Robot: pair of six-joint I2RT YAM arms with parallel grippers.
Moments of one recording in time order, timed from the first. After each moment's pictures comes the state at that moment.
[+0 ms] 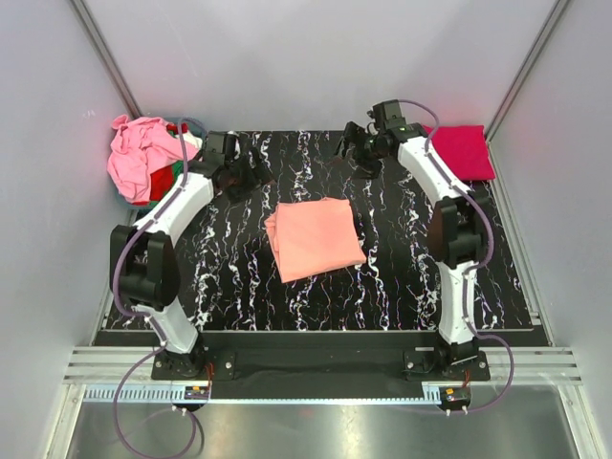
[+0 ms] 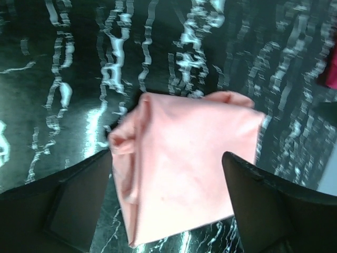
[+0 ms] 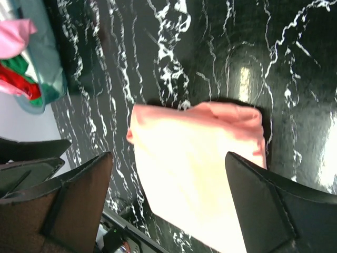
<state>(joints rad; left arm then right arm) -0.22 1.77 1.47 -0.55 0.19 -0.66 0.28 2.23 2.10 -0.74 -0.41 0.64</state>
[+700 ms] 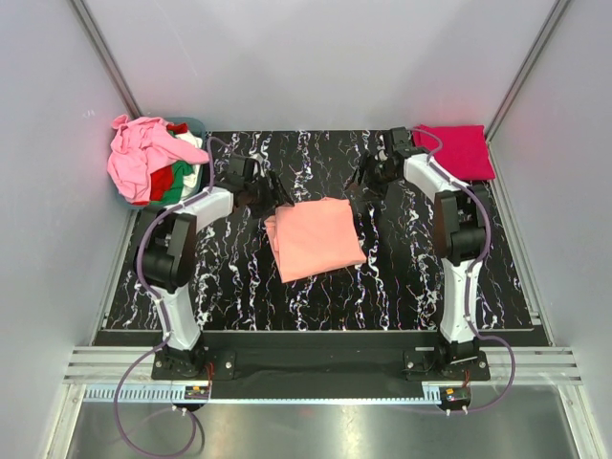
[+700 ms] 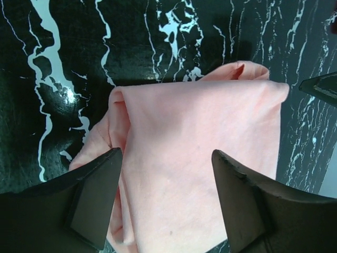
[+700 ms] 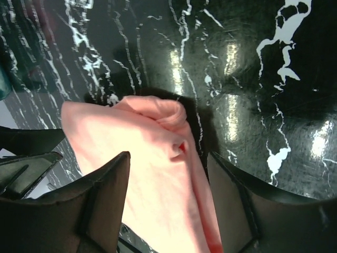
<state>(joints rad) -0.28 1.88 1.25 -0.20 0.34 -0.64 0.21 2.19 1.76 -0.59 -0.44 0.57</state>
